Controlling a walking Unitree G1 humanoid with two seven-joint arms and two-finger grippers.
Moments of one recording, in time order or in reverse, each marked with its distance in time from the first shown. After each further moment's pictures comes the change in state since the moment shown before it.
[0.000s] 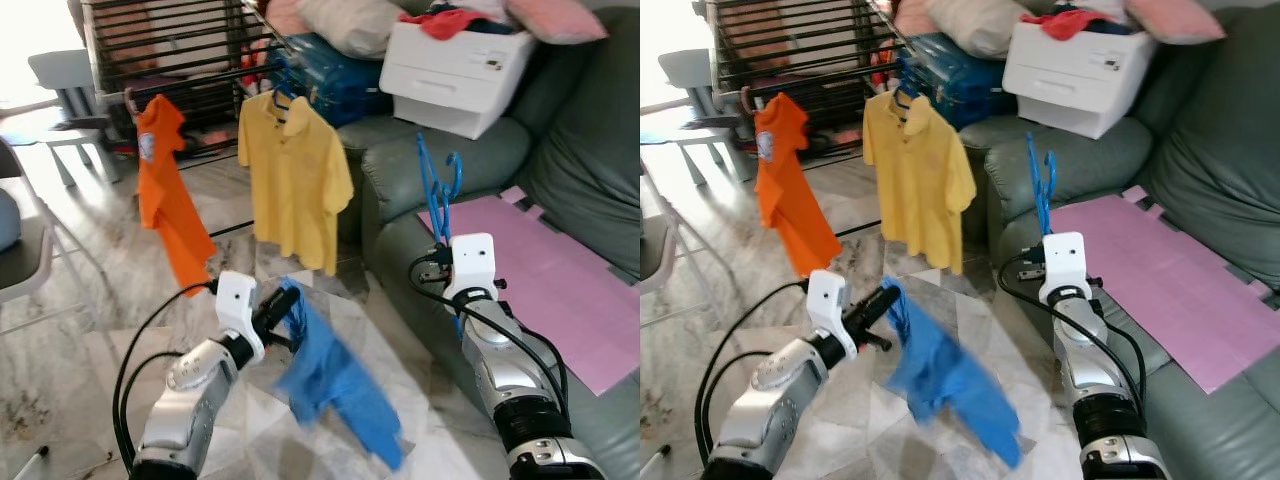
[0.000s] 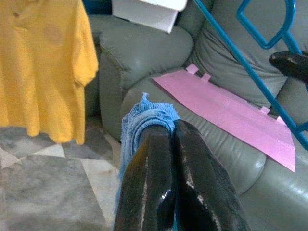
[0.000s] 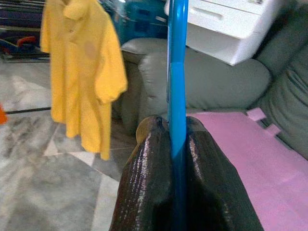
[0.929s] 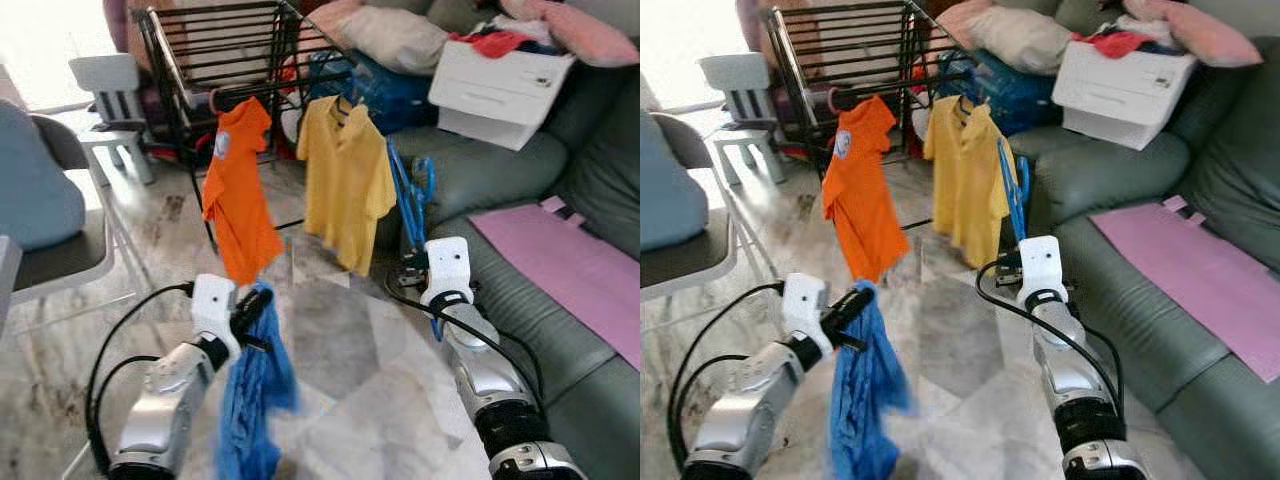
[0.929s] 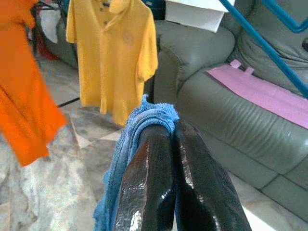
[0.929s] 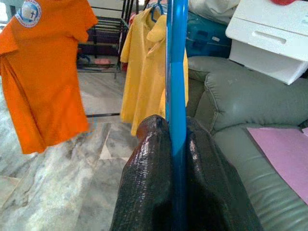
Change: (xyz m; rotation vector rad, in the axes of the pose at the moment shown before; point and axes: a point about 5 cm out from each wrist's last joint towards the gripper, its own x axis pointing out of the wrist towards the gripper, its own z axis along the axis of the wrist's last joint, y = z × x) left arm -0.011 0.021 0.000 0.072 0.021 0.085; right arm 0.000 0.019 0.004 0.011 -0.014 0.056
